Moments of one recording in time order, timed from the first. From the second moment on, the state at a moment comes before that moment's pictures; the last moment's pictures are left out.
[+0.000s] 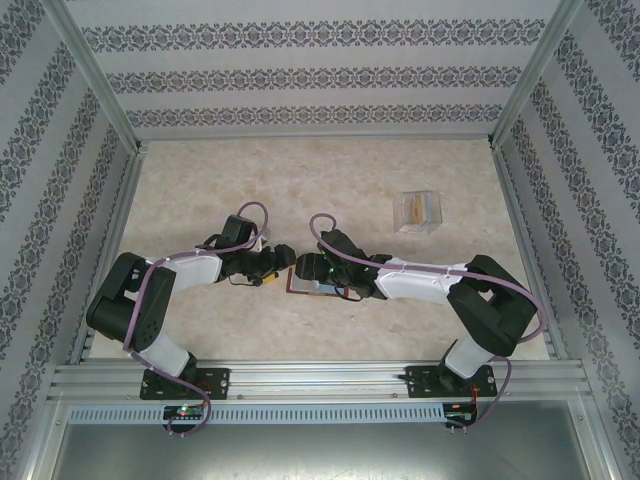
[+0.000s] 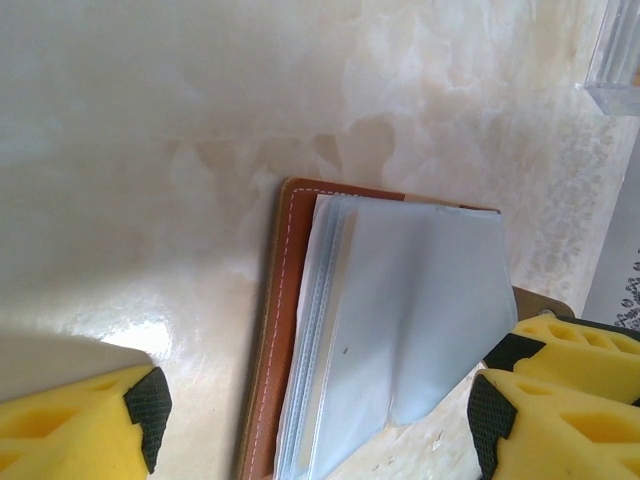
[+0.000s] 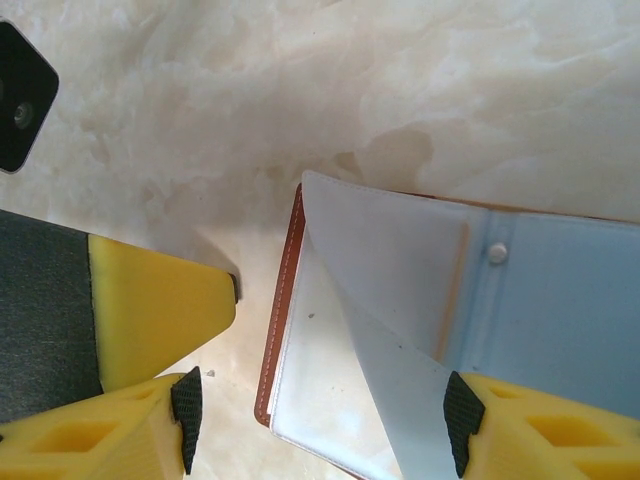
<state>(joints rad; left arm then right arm) -0.35 1.59 0.69 -0.05 0.58 -0.79 0.85 1.61 0.82 0.00 -0.05 0.91</state>
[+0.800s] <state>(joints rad) -0.38 1.60 0.72 -0.11 0.50 -0.71 0.78 1.37 0.72 -0.27 0.10 0.92</state>
